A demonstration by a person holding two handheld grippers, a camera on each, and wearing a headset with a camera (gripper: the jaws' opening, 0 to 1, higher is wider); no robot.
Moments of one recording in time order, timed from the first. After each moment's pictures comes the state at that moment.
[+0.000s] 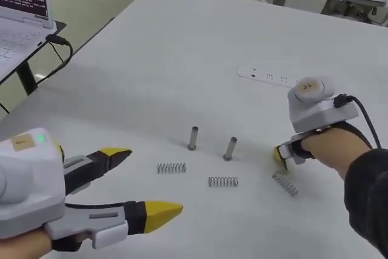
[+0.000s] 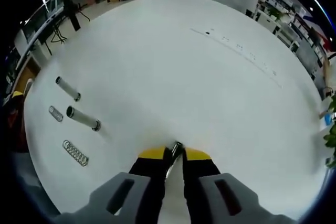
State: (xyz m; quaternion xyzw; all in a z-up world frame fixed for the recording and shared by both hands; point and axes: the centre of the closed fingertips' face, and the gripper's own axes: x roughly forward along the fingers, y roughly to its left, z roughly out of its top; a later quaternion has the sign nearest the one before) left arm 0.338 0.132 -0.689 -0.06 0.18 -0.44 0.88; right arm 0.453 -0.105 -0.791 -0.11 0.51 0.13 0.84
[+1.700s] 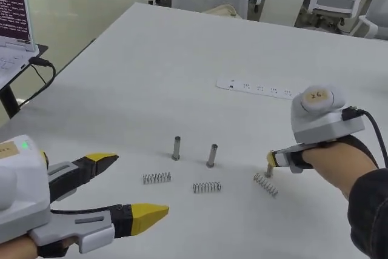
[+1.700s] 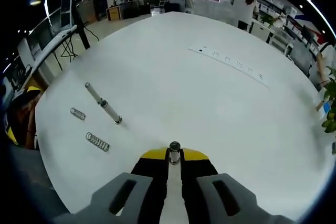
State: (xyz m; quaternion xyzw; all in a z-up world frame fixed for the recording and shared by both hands) left arm 0.331 0.127 -0.670 -0.04 0.16 -0.45 0.87; right arm 0.417 -0.111 -0.752 -0.08 0.45 0.14 0.88
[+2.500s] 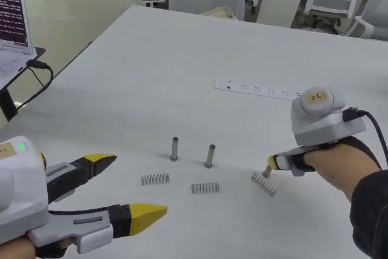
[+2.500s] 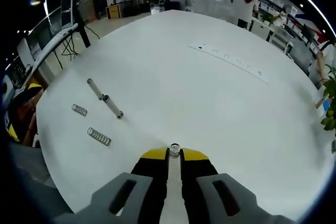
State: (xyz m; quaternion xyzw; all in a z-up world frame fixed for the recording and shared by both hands) left arm 0.331 0.125 -0.669 -0.03 0.16 -0.45 0.87; right arm 0.412 -0.116 -0.751 -0.07 0.45 0.13 0.88
